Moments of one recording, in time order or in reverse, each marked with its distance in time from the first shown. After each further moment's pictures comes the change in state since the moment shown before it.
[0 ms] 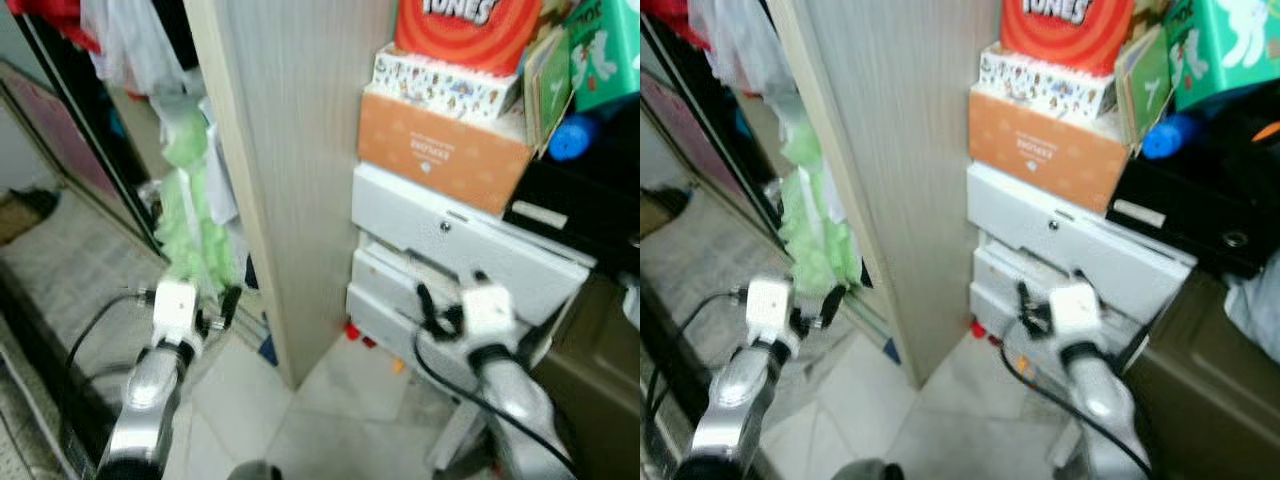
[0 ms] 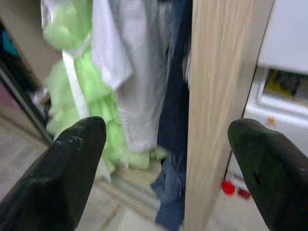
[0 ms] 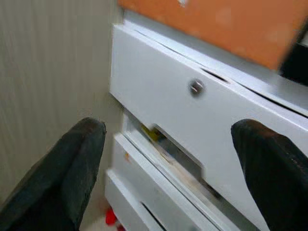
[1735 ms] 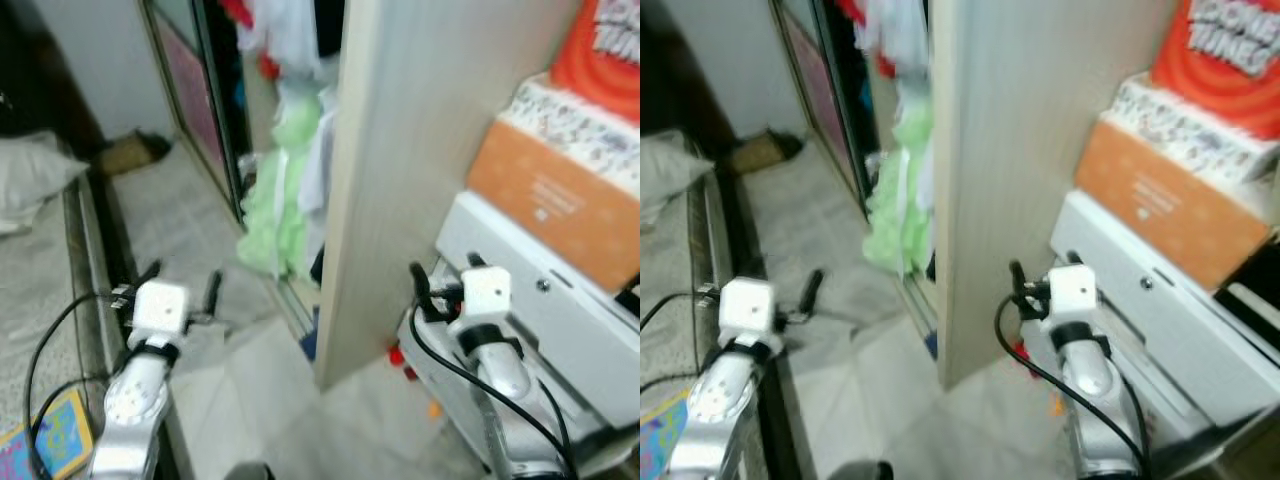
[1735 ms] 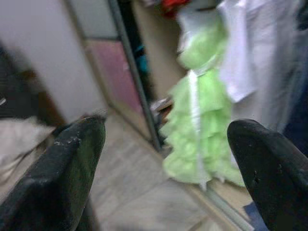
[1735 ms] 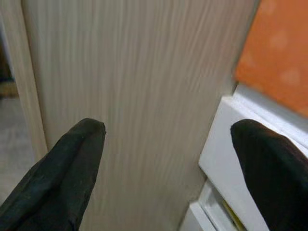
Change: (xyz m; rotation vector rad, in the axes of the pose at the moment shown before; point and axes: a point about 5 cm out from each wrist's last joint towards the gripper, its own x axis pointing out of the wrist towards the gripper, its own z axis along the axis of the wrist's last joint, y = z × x) left arm -0.020 -0.001 0.028 0.108 -0.138 0.153; right arm 0.018 0.004 0.019 0.108 -0.067 -0.018
